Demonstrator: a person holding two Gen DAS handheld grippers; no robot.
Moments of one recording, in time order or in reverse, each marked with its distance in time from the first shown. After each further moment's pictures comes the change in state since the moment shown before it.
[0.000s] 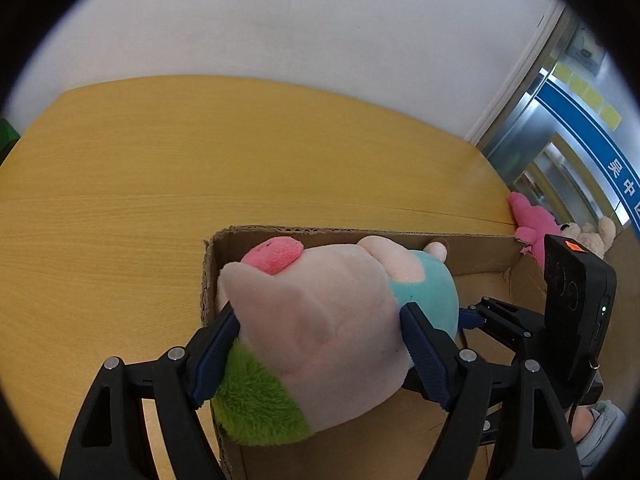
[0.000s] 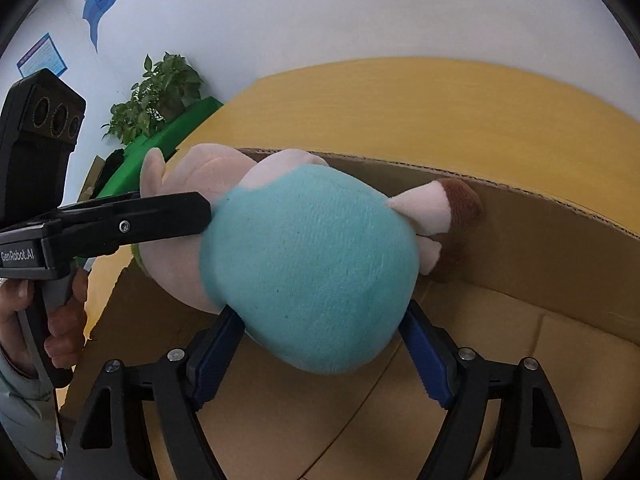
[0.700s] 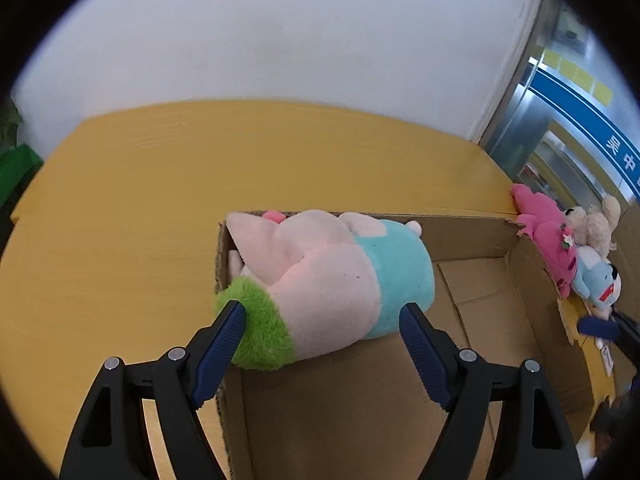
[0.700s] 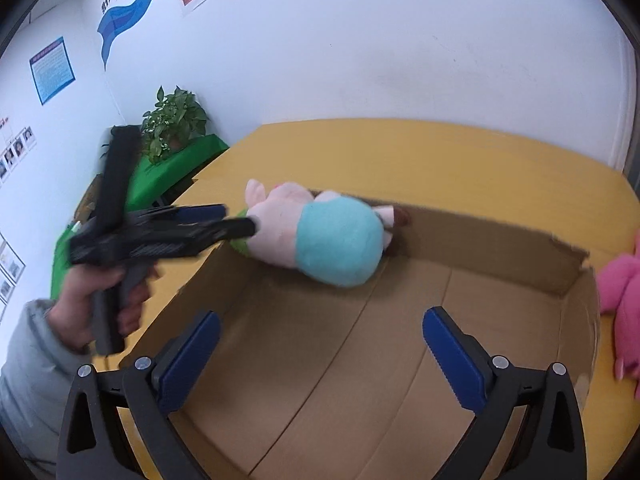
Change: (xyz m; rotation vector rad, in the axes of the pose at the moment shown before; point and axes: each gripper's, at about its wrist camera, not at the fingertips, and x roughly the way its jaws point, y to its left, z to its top) left arm -0.021 -0.010 -0.011 0.046 -0.046 0.082; right arm -0.172 0.075 -0.065 -0.019 -0.163 -0.091
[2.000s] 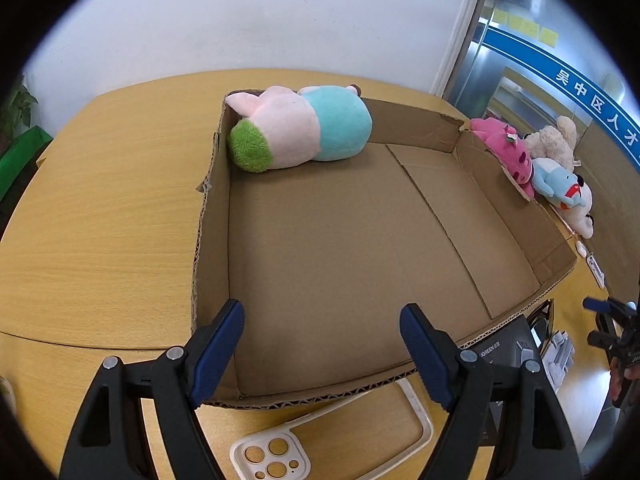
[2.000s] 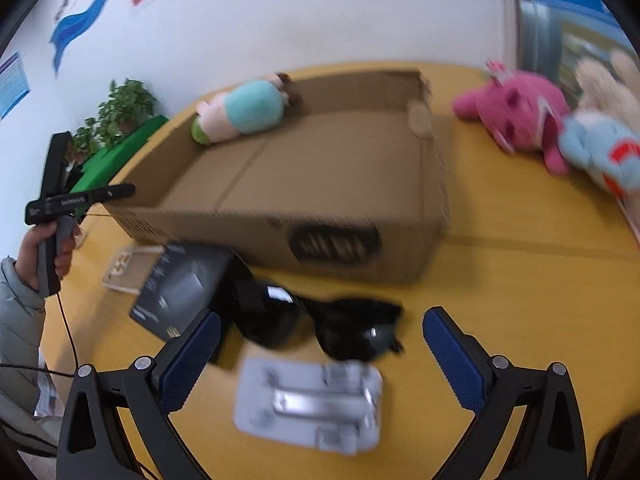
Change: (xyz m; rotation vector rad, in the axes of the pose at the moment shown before) left arm -0.094 -0.020 -0.176 0.098 0.013 -0.010; right arm -0.139 -0.039 -0.237 0.176 0.063 -0.199
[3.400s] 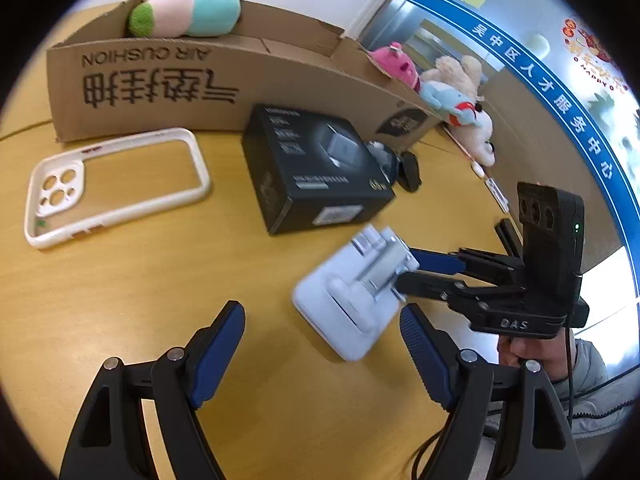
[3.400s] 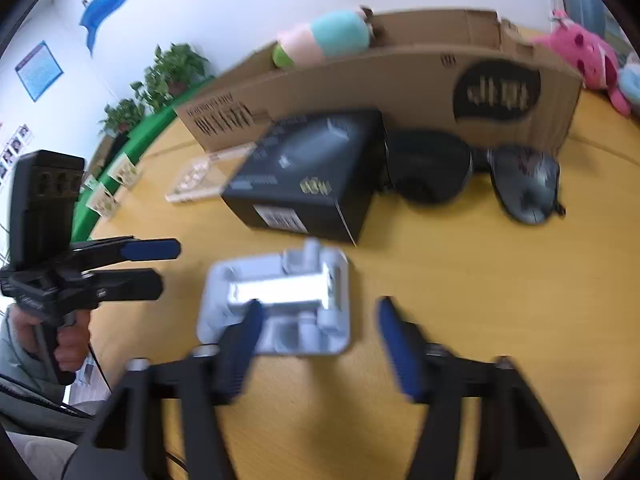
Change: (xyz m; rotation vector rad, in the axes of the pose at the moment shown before) left arm -0.033 -0.117 -0.155 -0.046 0.166 -0.345; right arm 0.023 0.091 -0.095 -0.038 0.112 0.190
